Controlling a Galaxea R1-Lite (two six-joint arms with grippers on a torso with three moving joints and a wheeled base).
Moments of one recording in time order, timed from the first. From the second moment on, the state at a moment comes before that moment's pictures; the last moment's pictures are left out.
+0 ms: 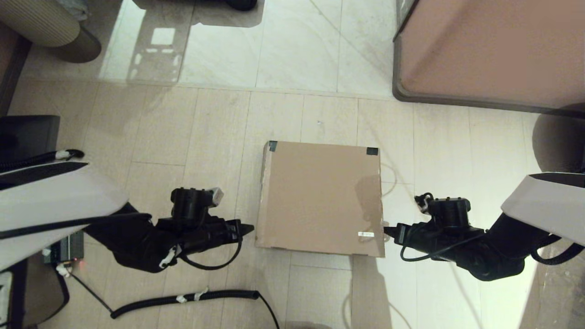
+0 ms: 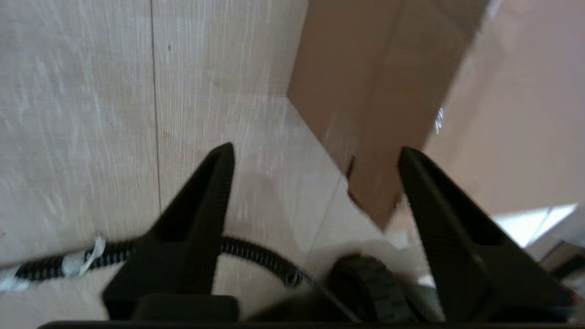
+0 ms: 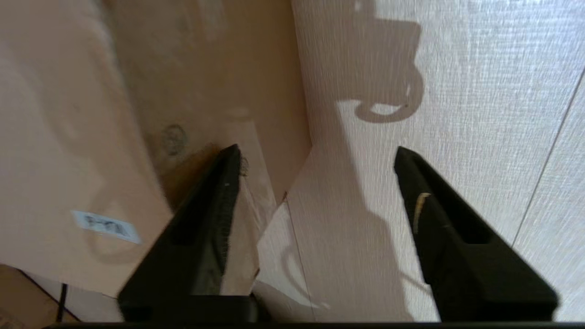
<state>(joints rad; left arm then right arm) -0.29 2.17 -0.90 -0.67 -0.12 -0.25 0.14 2.25 -0.80 -0.89 0.18 0.37</state>
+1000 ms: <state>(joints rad) -0.29 2.24 -0.95 -0.67 0.00 -0.25 0.15 2.25 -0.77 -0.89 0.12 0.37</state>
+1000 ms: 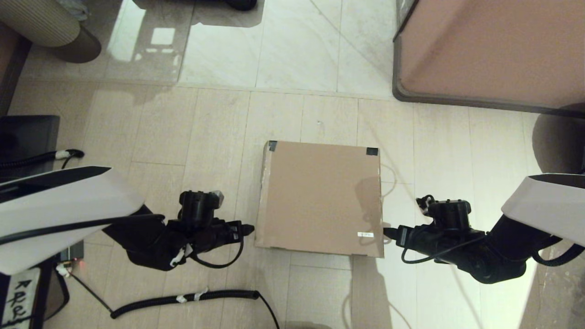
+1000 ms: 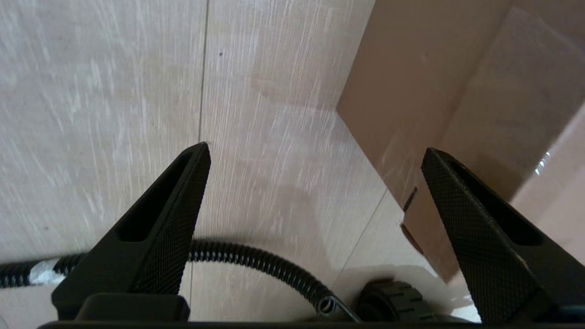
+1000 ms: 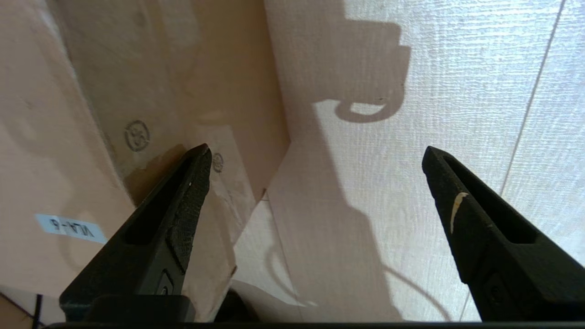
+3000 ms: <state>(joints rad) -0.38 2.02 -0.90 -0.64 0.08 -0.31 0.16 2.05 -0.69 -0.86 0.17 0.41</state>
